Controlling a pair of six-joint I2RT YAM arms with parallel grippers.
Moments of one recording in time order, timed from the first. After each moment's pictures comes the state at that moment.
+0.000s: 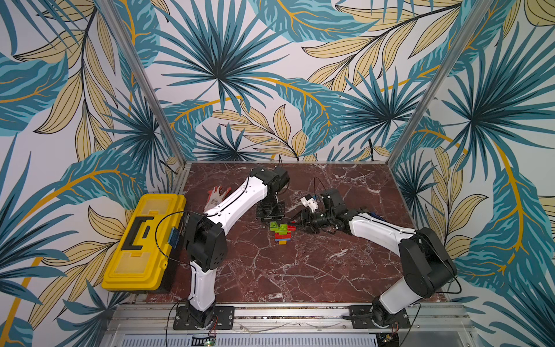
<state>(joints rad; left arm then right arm) -0.60 1.96 1.87 -1.46 0.21 -0.62 0.47 1.62 0.96 -0.10 -0.80 0.86</state>
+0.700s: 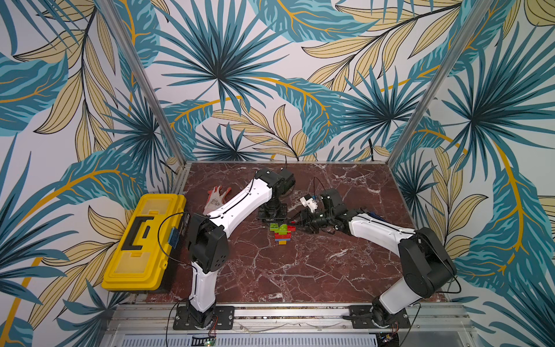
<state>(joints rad) -0.66 1.96 1.89 -1.49 0.09 -0.65 0.47 1.62 0.95 -0.08 -0.80 0.86</state>
